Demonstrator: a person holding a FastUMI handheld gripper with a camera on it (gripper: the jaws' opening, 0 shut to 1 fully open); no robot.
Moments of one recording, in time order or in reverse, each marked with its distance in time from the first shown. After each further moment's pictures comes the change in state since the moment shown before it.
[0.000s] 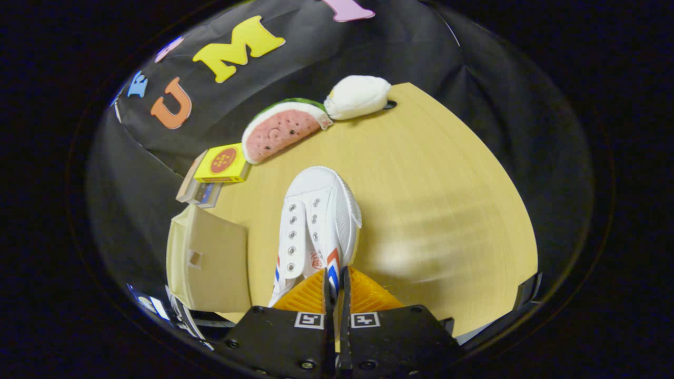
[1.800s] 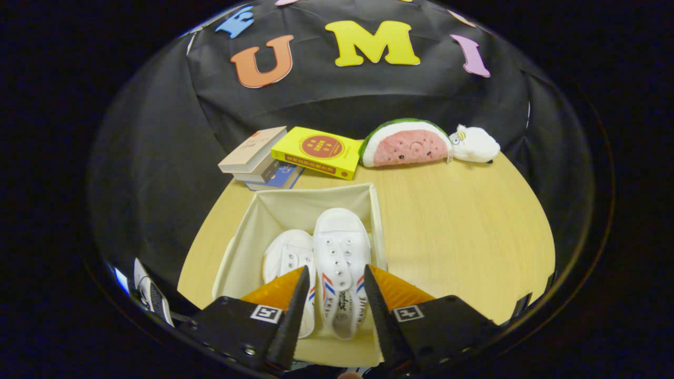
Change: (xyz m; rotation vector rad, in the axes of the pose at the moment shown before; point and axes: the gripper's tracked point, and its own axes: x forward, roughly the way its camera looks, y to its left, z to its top) arm 0.077 0.303 -0.079 -0.316 -0.181 -0.086
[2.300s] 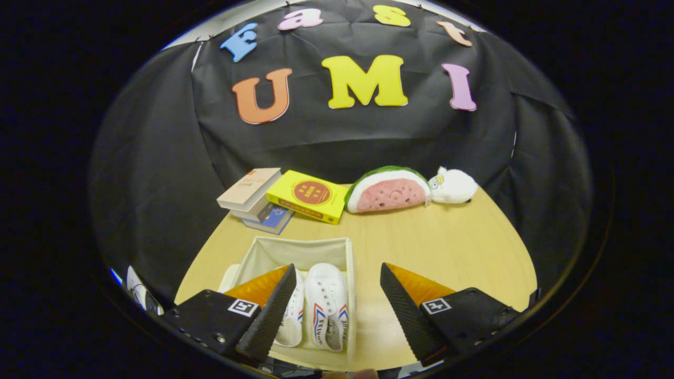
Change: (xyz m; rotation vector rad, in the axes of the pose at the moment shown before) arm -0.068 -0.034 0.066 -0.019 -0.256 -0.080
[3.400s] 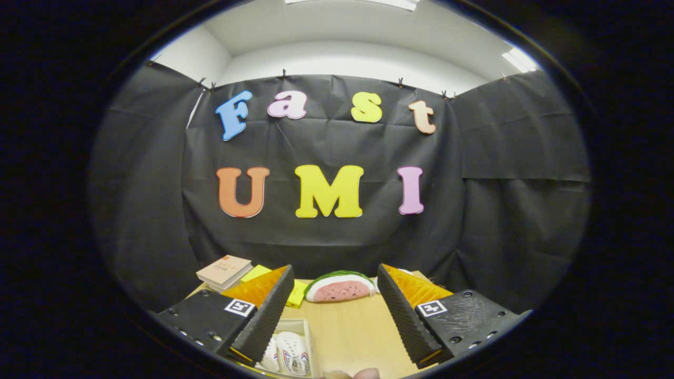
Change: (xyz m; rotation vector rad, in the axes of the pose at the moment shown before) arm -0.152 -0.025 0.132 -0.005 -0.494 -0.175
